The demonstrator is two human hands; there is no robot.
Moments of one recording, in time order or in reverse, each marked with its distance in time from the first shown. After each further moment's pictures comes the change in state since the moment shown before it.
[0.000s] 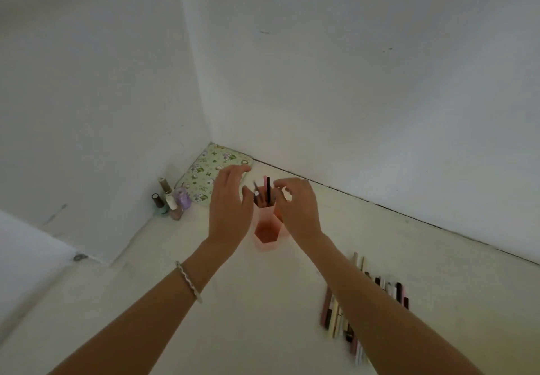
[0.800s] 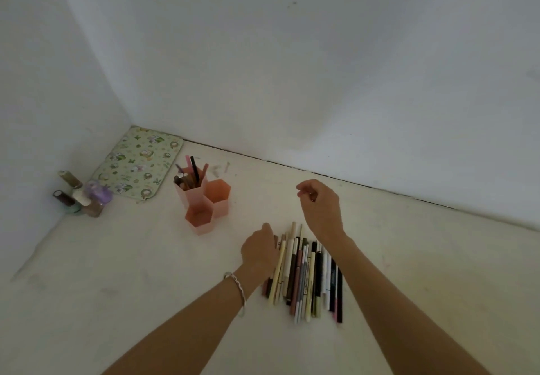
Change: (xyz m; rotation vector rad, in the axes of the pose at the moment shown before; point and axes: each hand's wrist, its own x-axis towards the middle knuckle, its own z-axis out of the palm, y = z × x) left_hand -0.127 0.055 0.162 0.346 -0.806 -0.241; right_hand -0.047 0.106 -0.131 -0.009 0.081 0.363
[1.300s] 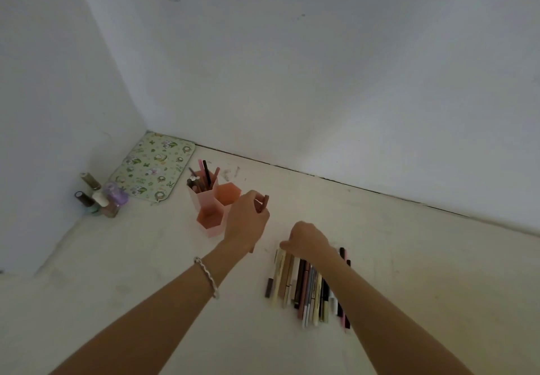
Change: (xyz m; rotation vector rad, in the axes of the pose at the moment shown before) left_hand 0.008 -0.010 -0.084 -0.425 0.251 0.032; right_hand -0.019 0.020 0.042 -0.662 -0.603 0.221
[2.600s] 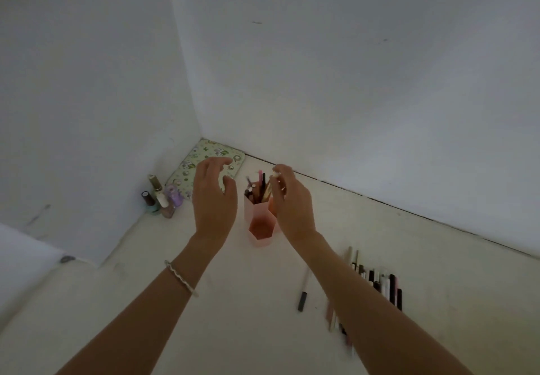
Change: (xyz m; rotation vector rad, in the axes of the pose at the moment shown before) left_hand 0.025 -0.050 -0.138 -0.059 0.631 0.272; right_hand -0.001 -0.163 -0.019 0.510 0.675 -0.622
